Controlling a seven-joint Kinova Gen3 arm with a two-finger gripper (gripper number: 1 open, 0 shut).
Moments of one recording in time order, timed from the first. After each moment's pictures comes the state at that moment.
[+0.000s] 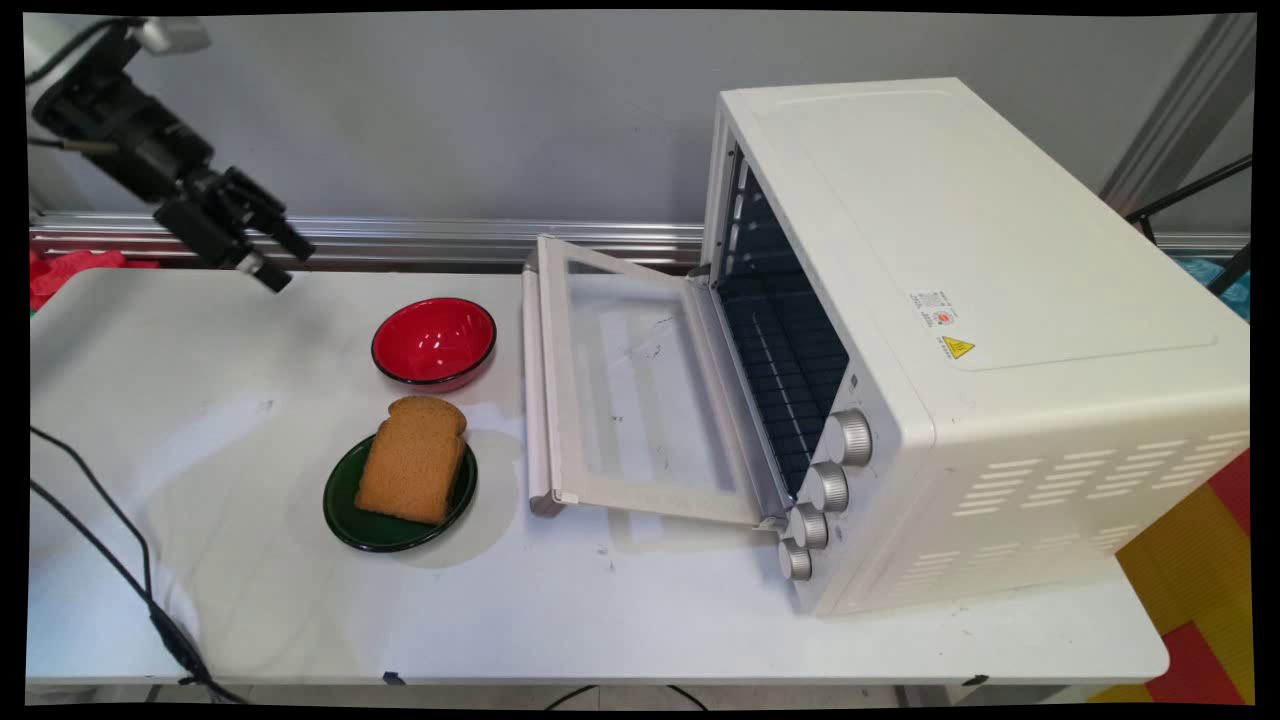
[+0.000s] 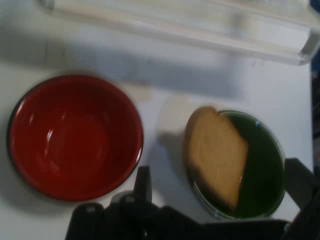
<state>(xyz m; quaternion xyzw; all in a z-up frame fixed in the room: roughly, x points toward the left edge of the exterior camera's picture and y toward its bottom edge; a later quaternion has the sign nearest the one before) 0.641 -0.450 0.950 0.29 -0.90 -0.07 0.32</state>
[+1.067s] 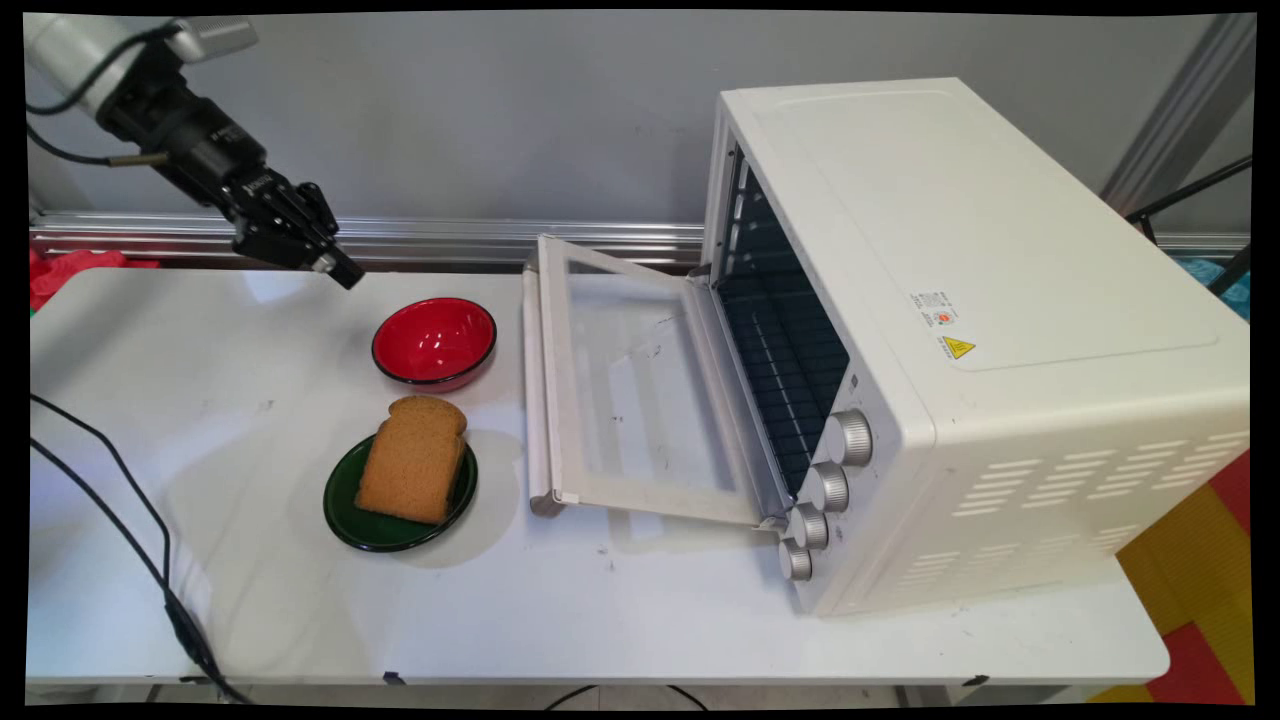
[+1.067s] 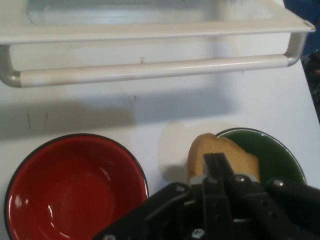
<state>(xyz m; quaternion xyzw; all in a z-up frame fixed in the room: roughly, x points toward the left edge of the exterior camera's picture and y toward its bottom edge) 0.608 -0.471 0.940 0.17 -0.92 -0.05 0.34</state>
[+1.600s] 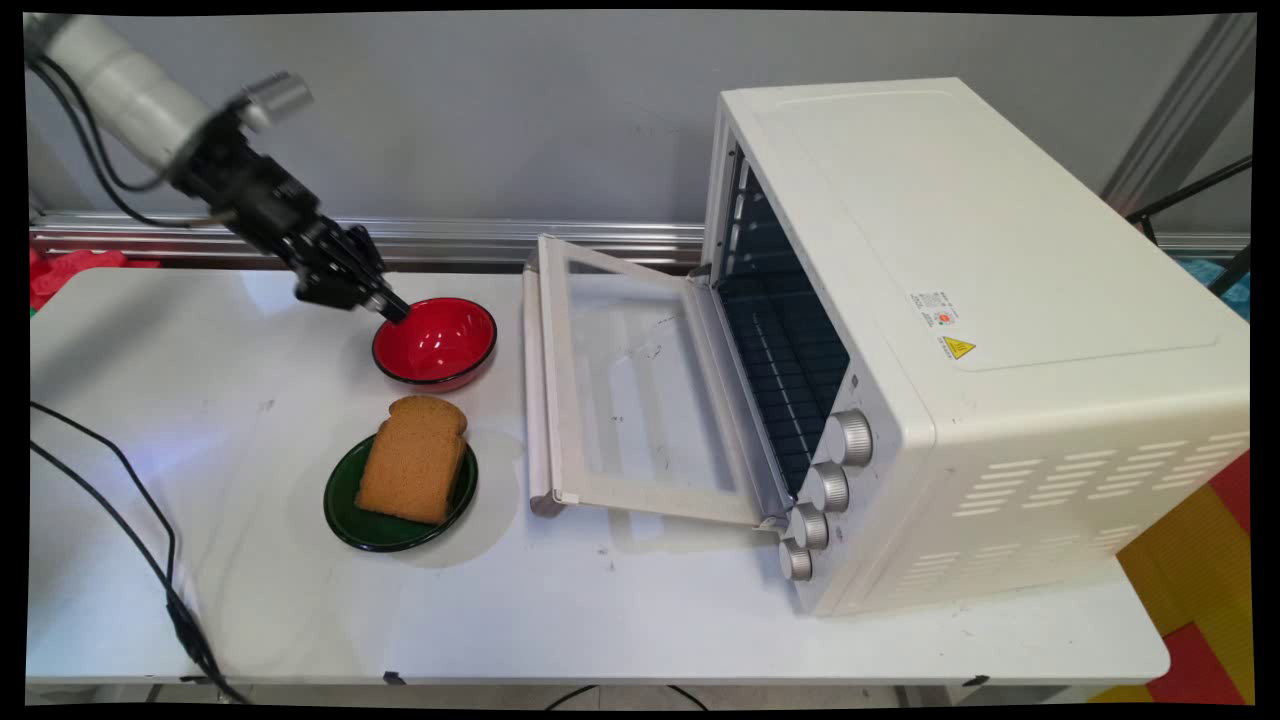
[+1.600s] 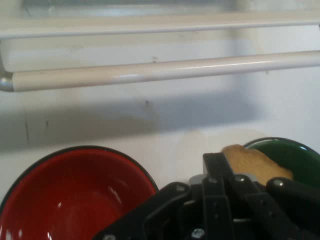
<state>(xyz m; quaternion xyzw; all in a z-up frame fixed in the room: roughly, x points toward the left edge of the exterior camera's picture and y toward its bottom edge) 0.582 -0.479 0.883 0.17 -0.92 -0.04 0.35</state>
